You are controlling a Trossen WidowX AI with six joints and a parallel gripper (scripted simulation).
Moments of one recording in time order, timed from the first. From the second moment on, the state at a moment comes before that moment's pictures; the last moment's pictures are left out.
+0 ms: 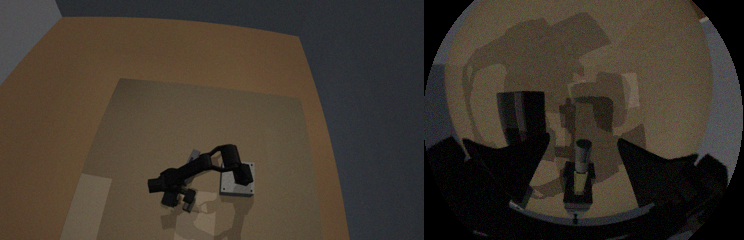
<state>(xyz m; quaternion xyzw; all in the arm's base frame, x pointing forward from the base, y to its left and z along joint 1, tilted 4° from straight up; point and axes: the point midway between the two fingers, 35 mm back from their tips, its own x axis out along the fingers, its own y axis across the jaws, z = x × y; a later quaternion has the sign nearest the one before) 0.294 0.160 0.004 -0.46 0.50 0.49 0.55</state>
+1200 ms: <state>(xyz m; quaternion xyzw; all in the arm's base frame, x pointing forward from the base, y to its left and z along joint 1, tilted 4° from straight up) 0.293 0.150 -0.001 -0.46 0.50 0.48 0.55</state>
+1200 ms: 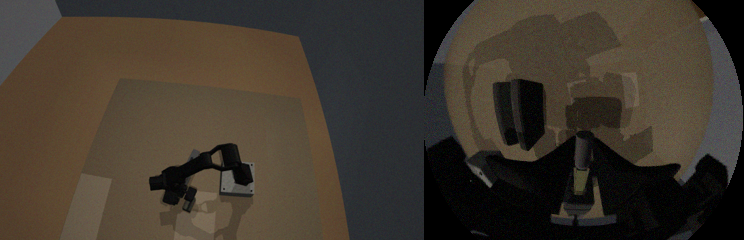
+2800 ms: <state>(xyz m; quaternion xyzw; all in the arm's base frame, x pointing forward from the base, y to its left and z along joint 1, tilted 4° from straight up) 0.292 0.150 0.002 -0.46 0.50 0.49 0.55</state>
